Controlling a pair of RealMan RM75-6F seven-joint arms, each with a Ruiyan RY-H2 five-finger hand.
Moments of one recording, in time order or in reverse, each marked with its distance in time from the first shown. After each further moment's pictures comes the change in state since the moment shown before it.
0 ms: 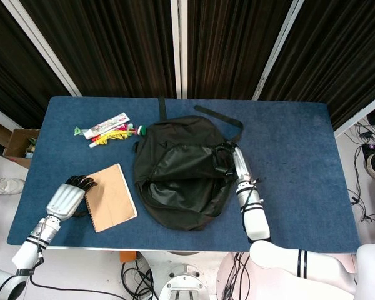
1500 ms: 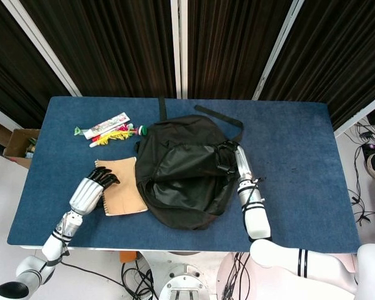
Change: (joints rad) left arm -0.043 -0.514 0.027 0.818 0.099 0.416 -0.568; right arm 0.003 0.006 0.006 0.001 0.012 0.010 0.022
